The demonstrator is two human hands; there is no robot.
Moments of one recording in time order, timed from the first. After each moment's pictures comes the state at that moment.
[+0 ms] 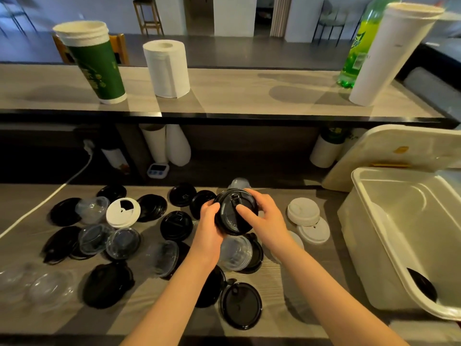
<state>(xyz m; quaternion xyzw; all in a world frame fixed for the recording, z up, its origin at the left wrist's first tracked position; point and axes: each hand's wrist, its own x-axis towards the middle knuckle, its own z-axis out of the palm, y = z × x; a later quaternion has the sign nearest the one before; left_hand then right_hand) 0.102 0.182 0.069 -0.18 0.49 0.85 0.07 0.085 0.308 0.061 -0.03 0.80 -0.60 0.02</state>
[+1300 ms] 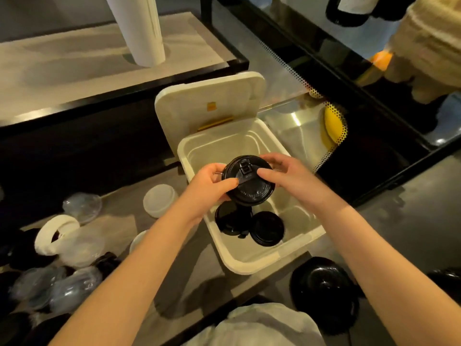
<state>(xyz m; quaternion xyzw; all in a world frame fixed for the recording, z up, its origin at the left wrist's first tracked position) 0.065 0.502 0.095 0.09 0.69 0.63 0.34 0.136 0.671 0.106 0.15 0.76 -0.63 0.02</state>
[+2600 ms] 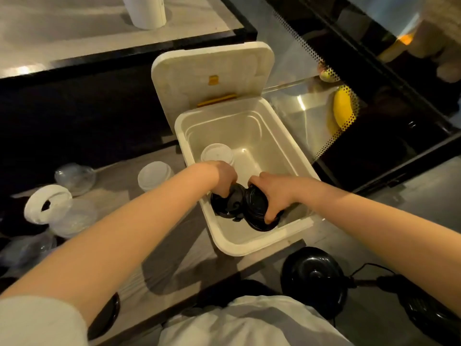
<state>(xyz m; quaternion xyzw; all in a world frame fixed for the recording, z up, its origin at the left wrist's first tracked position) 0.041 0.542 0.065 0.43 0.82 -0.14 0.35 0.120 0.684 0.043 -0.03 0.92 -0.11 0.37</state>
